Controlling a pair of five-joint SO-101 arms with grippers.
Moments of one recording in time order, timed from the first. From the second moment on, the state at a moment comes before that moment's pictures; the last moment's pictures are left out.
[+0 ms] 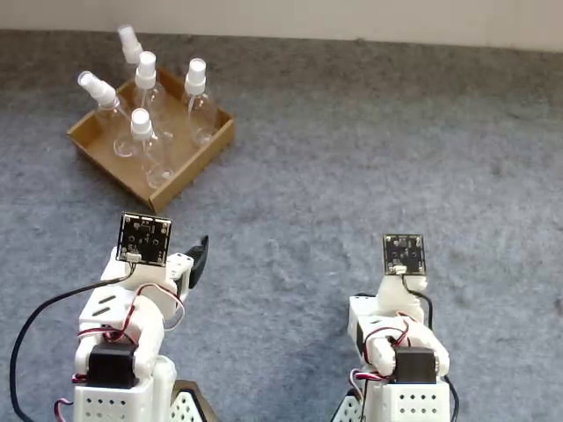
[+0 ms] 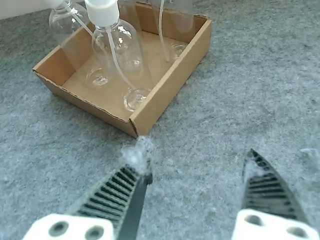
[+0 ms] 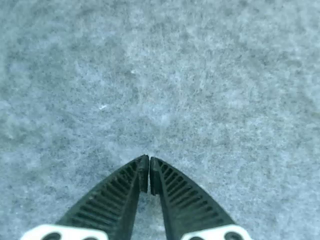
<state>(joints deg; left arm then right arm) -3.9 -104.3 86.3 57.1 -3.3 -3.7 -104.7 95.5 71.6 1.5</state>
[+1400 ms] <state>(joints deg) -4.1 -104.3 83.6 62.4 -3.1 -3.7 -104.7 95.5 71.6 1.5</state>
